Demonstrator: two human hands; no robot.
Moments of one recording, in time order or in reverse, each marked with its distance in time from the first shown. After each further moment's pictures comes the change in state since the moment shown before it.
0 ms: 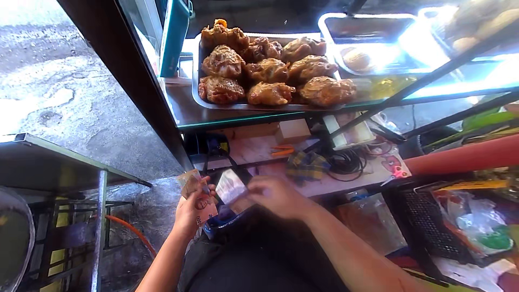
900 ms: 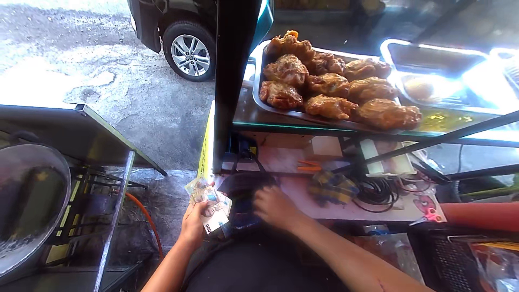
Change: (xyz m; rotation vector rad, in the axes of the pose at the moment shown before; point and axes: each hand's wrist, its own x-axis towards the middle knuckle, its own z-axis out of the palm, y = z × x) left_hand -0.044 -0.004 -0.046 -0.094 0.230 0.089; right_hand 0.029 0.053 0.066 -0.870 -0.300 -0.240
